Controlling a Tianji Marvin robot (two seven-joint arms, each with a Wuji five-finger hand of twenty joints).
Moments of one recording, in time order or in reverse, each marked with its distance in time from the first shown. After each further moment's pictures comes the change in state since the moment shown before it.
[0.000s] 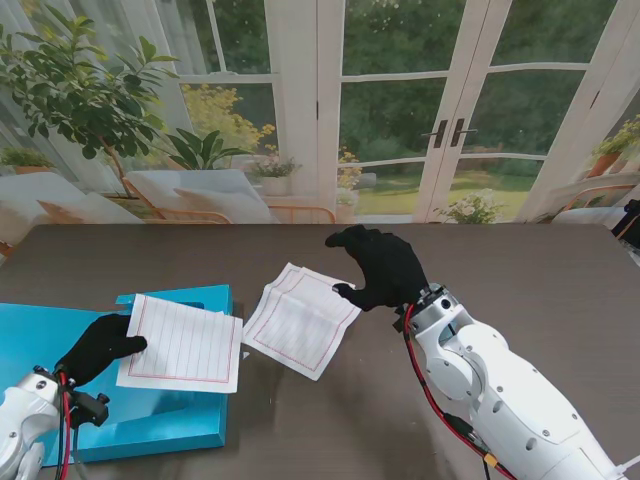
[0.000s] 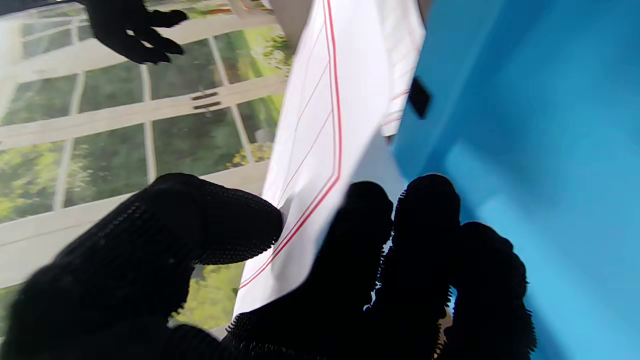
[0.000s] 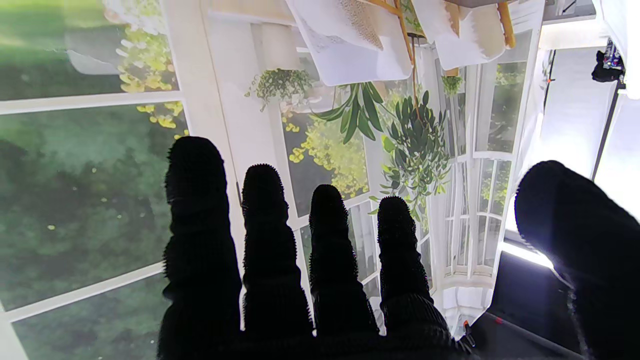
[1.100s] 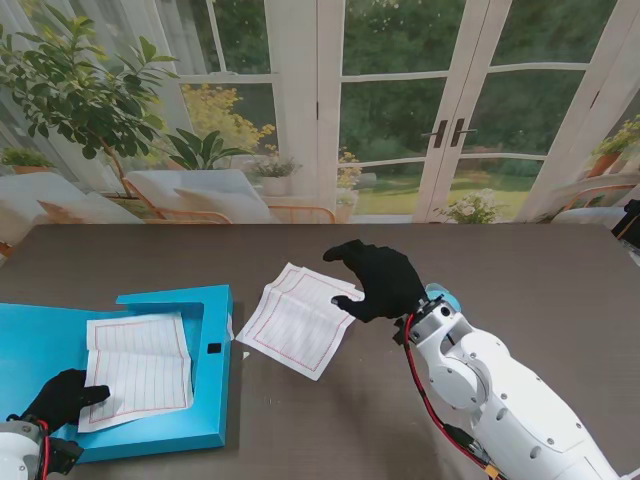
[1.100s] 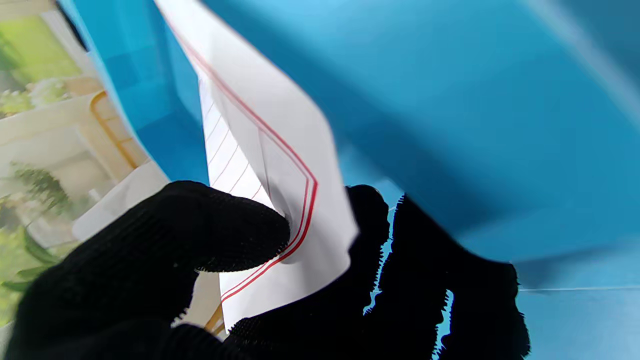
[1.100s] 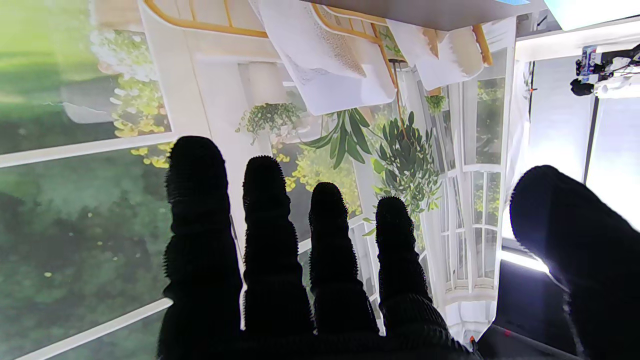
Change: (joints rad) left arm 0.094 -0.038 -0.040 0.053 0.367 0.269 0.216; right arm -0.035 0.002 0.017 -0.013 0.034 -0.045 0.071; left_hand 0.001 0.034 0.040 -0.001 -0.103 0.019 0.015 -0.023 -0.091 0.010 -0.021 0.082 -0.120 0.023 0.002 0.015 -0.101 -0.038 -0.046 0.049; right_hand 0.000 0.035 0.000 0.000 0.000 0.015 -0.001 0.003 0.021 0.000 -0.008 0.000 0.050 -0.012 0.022 0.017 0.005 -0.006 0.018 0.000
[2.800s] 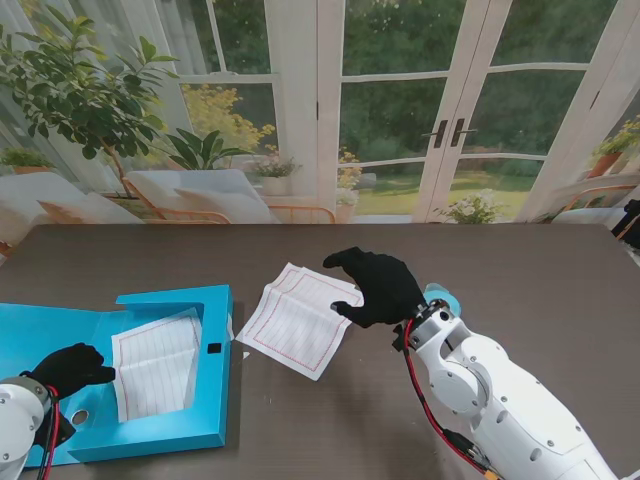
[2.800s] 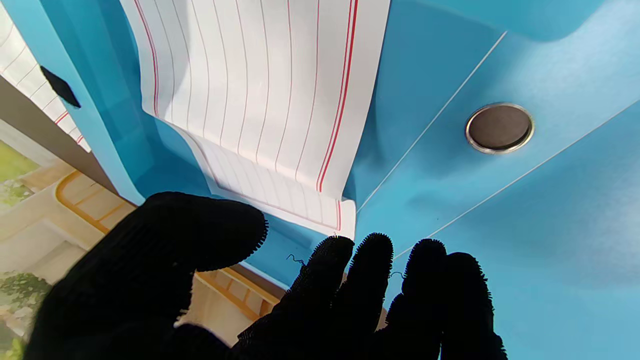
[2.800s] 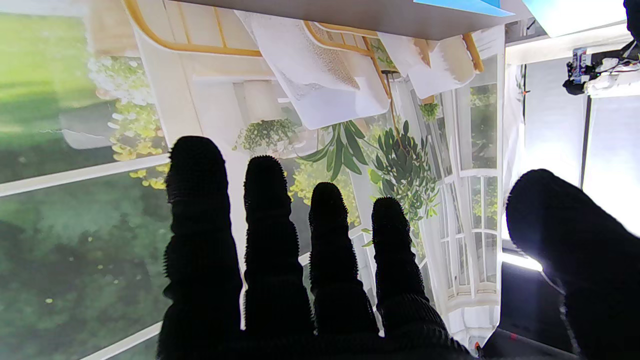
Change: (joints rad) left arm -0.057 0.088 0.018 -0.172 0.317 0.203 -0.274; right arm -0.006 0.000 -0.007 0.015 0.024 -0.019 0.014; left_hand -0.011 0.151 -0.235 -0.065 -0.298 0.157 -0.995 -0.262 -0.654 0.150 -0.479 -0.739 -0.531 0.000 -0.647 -0.276 -0.387 -0.180 -0.388 -0.153; right_hand 0.000 0.027 0.000 0.000 0.000 0.035 0.000 0.002 0.000 0.000 0.000 0.000 0.000 -0.007 0.004 0.000 0.000 -0.001 0.001 0.000
